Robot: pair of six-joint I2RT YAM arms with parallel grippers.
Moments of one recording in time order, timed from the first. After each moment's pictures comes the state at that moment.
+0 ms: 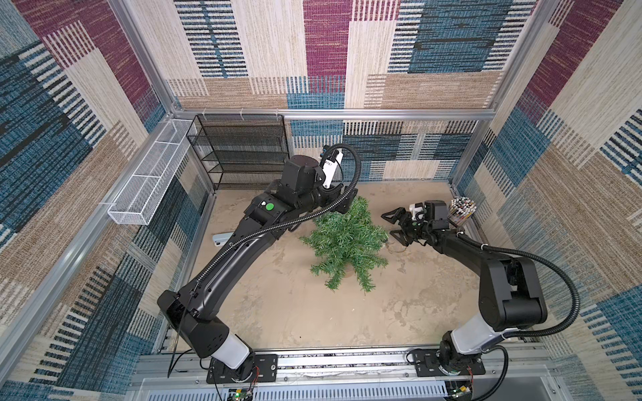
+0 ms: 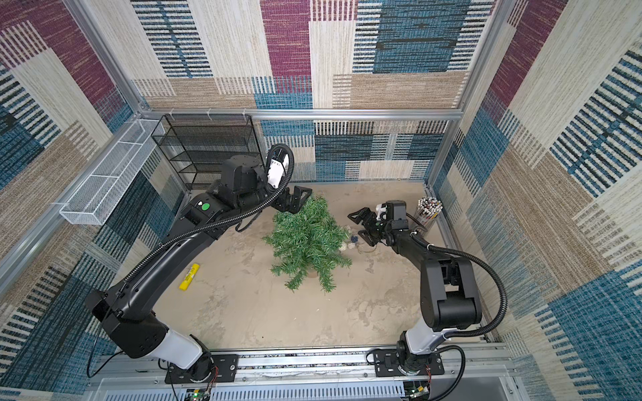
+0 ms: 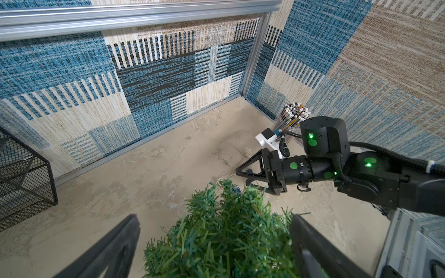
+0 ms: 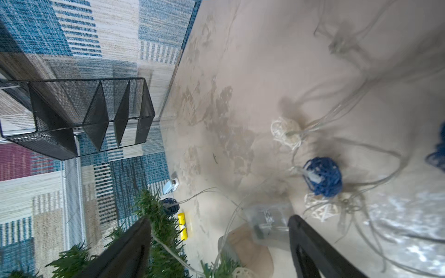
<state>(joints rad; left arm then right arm) -0.66 1.56 1.82 -0.64 0.07 -0.10 0.06 1.61 0.93 0.01 -0.67 1.02</state>
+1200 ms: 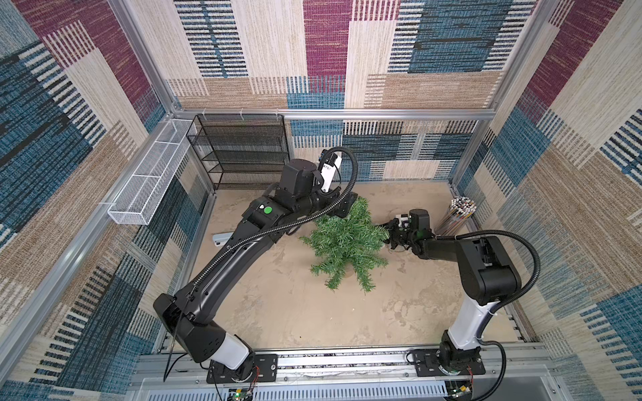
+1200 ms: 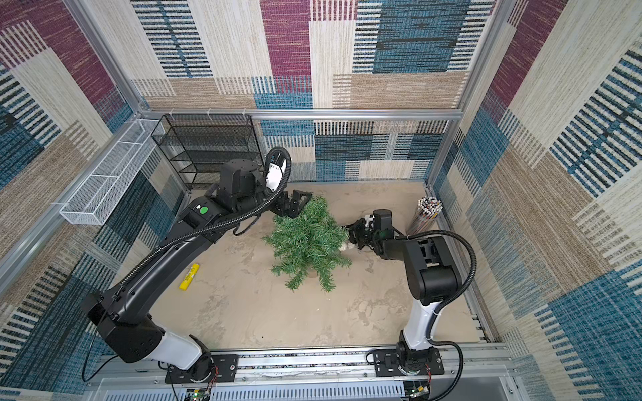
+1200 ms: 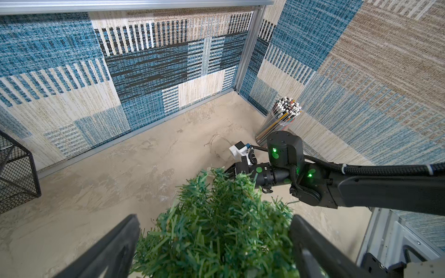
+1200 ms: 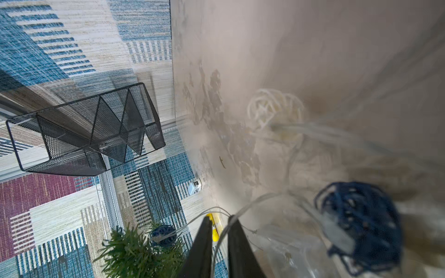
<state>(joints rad) -0.66 1.53 1.76 -0.64 0.11 -0.13 0.13 1.84 0.86 0.43 -0.68 1.31</state>
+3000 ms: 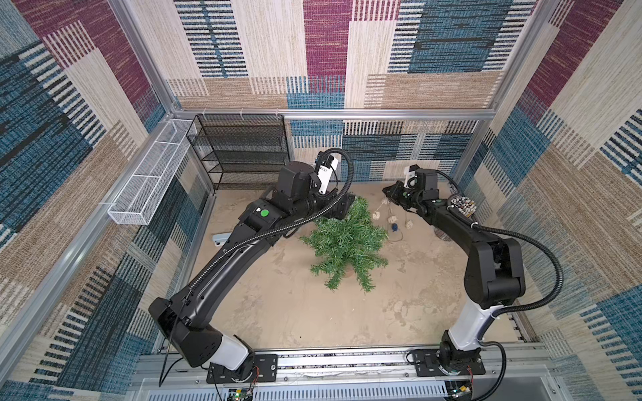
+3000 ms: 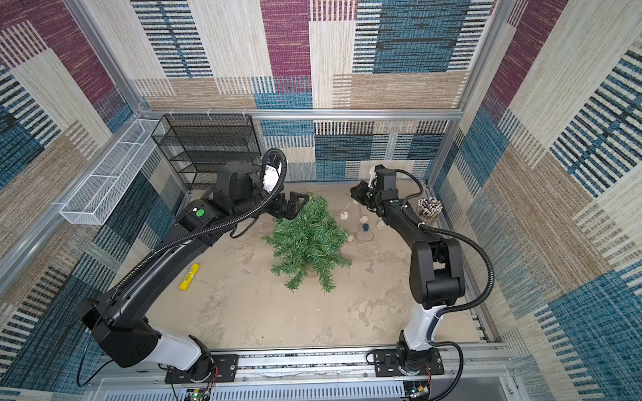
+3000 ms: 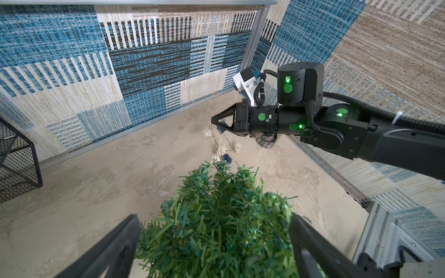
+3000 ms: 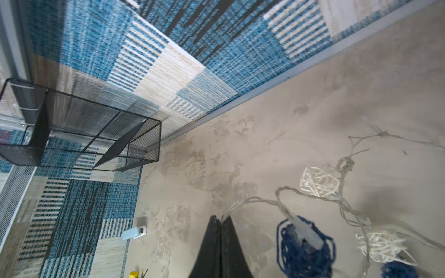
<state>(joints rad) -0.66 1.49 1.73 -0.64 0.09 -0.15 0.13 1.80 1.41 -0.08 -0.41 0.69</state>
